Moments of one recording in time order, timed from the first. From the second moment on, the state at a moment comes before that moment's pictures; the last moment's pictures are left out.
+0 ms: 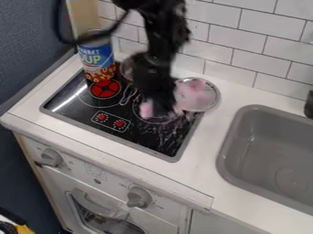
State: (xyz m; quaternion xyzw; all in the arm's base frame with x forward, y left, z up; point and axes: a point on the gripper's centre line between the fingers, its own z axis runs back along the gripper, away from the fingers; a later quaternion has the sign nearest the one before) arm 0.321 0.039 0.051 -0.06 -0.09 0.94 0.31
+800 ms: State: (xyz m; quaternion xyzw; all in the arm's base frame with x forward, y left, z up) arm 0.320 0.160 0.050 -0.03 -0.10 0.99 0.12
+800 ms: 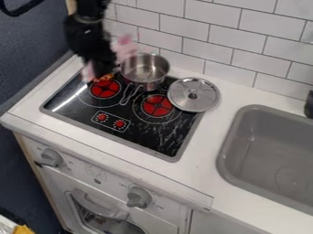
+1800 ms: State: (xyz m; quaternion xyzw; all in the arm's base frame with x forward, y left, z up) arm 0.313 0.198 -0.010 0.04 -0.06 0.99 0.08
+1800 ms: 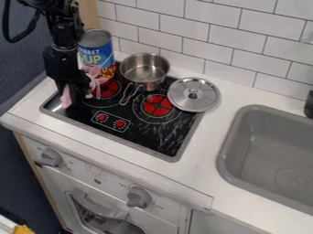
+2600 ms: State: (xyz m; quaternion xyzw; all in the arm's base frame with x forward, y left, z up) arm 0.314 0.181 0.032 -0.01 -0.08 0.99 0.12
